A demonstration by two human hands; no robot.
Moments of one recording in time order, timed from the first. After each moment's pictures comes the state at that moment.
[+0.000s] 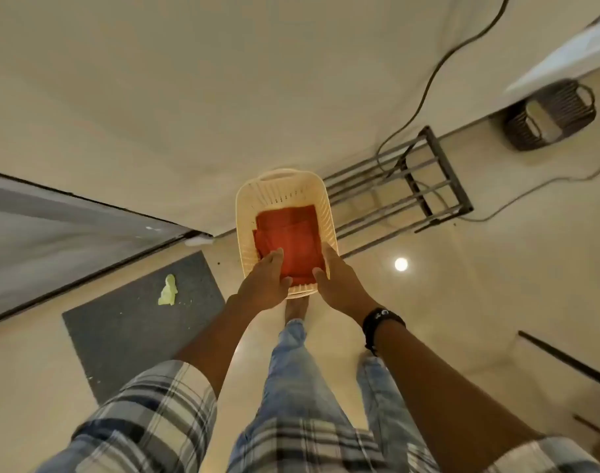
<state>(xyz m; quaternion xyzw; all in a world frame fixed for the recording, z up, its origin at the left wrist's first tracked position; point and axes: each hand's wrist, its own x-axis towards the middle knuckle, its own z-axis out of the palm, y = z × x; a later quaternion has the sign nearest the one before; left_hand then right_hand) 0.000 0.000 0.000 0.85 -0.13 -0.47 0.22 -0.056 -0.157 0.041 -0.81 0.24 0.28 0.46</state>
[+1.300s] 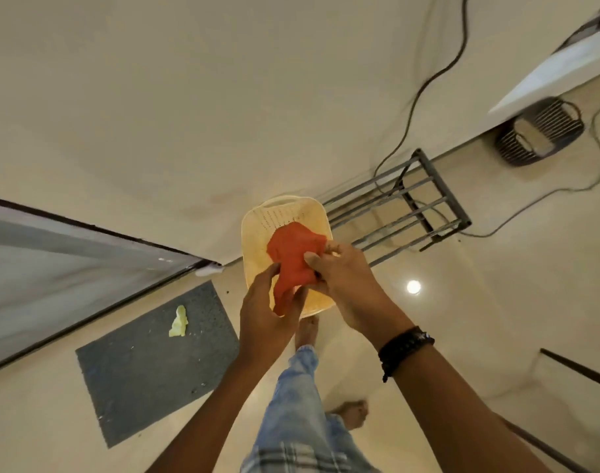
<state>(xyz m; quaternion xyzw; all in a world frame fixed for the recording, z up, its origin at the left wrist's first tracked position) -0.045 -0.008 0.097 0.85 -0.01 -0.16 0.50 -0.027 -0.157 0.168 -0.53 0.40 0.15 0.73</state>
